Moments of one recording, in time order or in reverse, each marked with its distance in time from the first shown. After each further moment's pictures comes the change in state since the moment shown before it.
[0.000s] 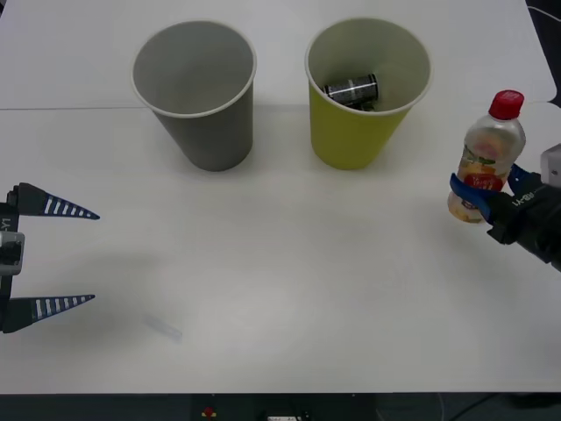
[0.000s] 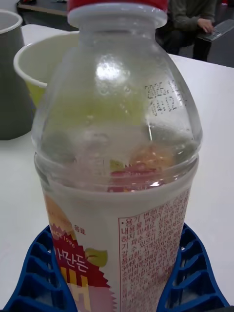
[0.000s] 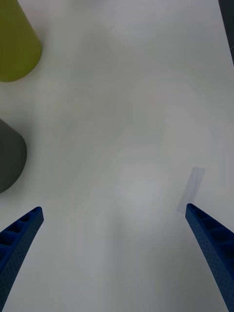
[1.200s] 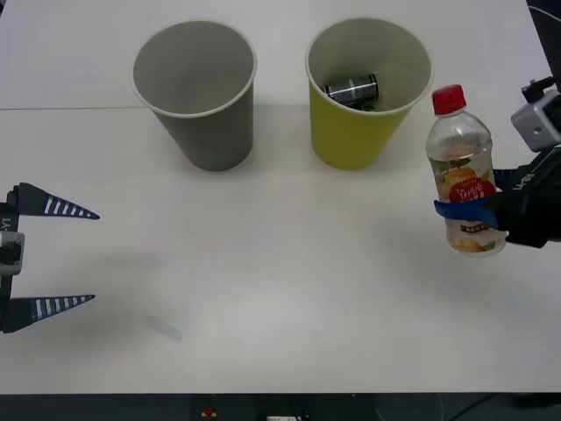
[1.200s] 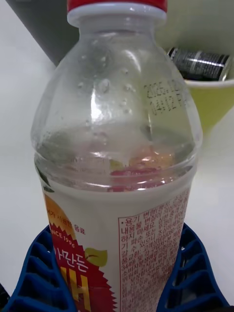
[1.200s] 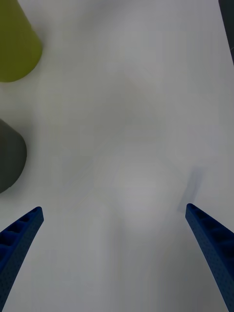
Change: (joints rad) right arm -0.400 0.276 -0.346 -0.295 0.202 -1.275 -0.477; left arm 0.000 0.000 0.000 0.000 0.000 0.000 0.000
